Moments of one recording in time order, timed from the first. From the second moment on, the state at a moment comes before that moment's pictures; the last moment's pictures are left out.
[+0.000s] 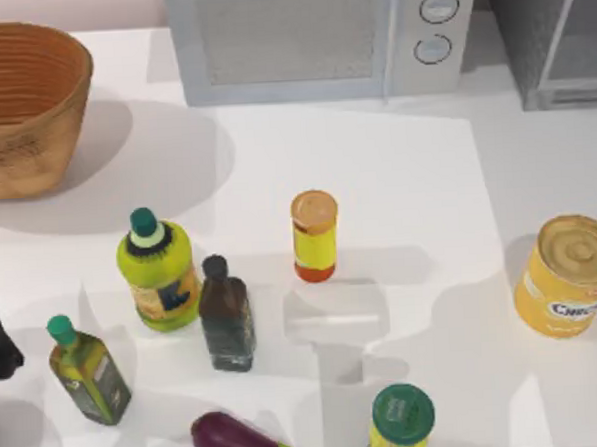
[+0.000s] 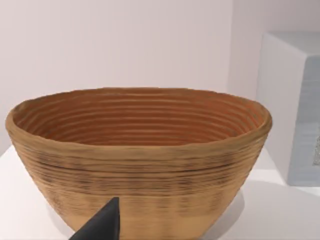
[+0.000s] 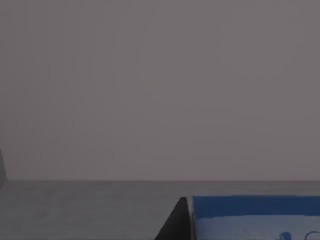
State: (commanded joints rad) left arm 0.00 0.00 0.00 0.00 0.00 0.00; right arm -0.23 2.38 1.46 0.91 -0.21 0.01
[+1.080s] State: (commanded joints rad) left arm 0.00 0.00 0.00 0.00 0.00 0.00; right arm -0.22 2.44 1.61 0.82 -0.19 0.01
